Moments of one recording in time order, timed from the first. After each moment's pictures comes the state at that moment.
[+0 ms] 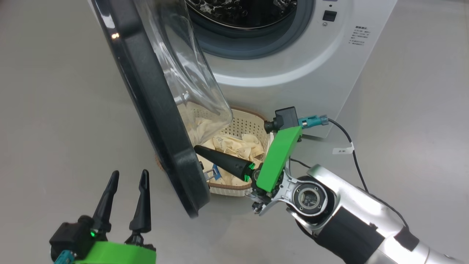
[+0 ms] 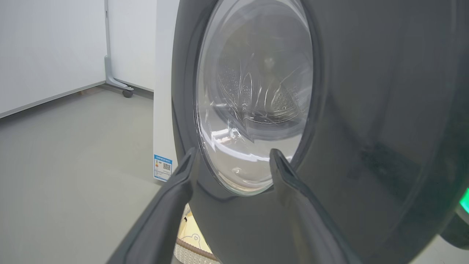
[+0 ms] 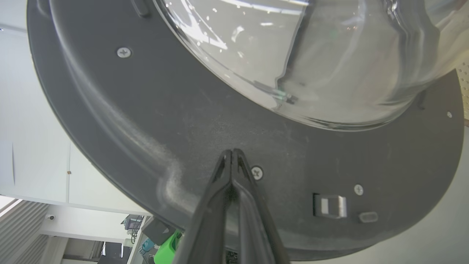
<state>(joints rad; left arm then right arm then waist) -0.01 0.11 -0.17 0.03 -0.35 -0.13 -0.25 -0.62 -0.08 0.88 0.22 1.66 0.13 0.24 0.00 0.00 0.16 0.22</state>
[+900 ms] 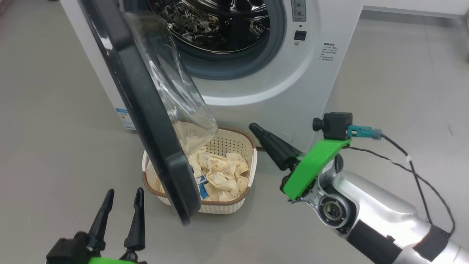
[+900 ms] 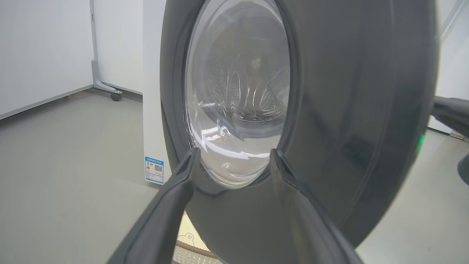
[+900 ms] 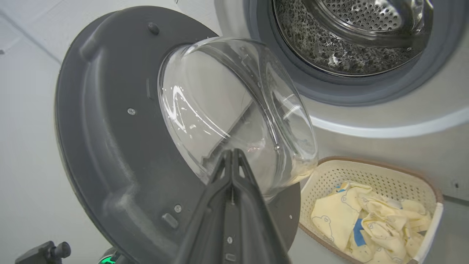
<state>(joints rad) 0.05 0.13 -0.16 0.04 -0.35 -0.13 -0.25 -0.63 -0.22 0.95 0.25 1.32 0.13 -0.13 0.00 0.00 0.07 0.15</state>
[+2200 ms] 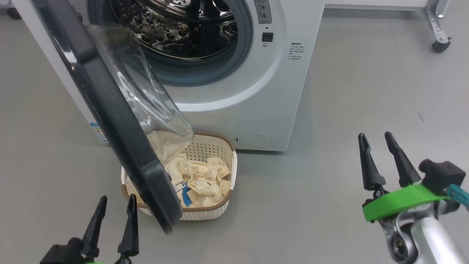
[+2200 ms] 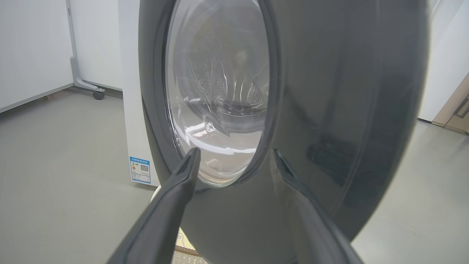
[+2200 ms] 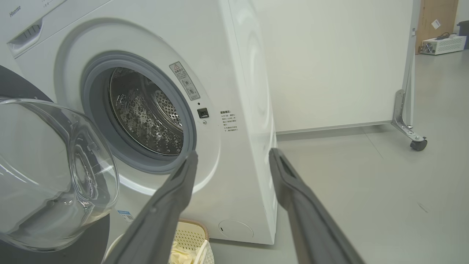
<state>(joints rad) 0.09 0.14 -0.13 0.04 -0.35 -0.13 -0.25 -0.12 -0.14 0.14 0.18 0.41 0.13 -0.25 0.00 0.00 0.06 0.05</state>
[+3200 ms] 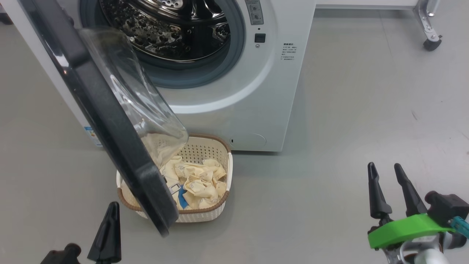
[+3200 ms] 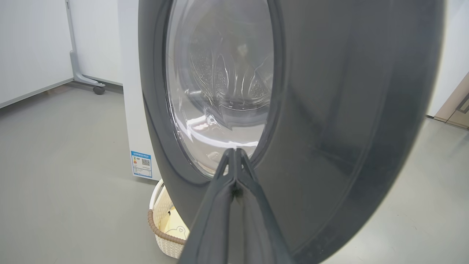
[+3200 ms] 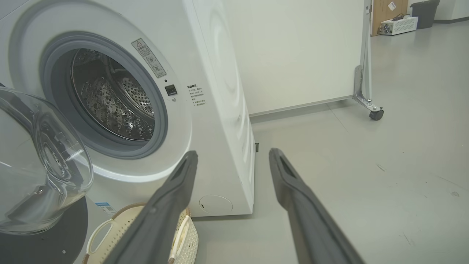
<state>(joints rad) 0.11 0.14 -0.11 0.06 -0.35 -0.13 -0.25 0.04 -0.06 0.03 0.14 0.33 0.13 -0.25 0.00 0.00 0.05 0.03</state>
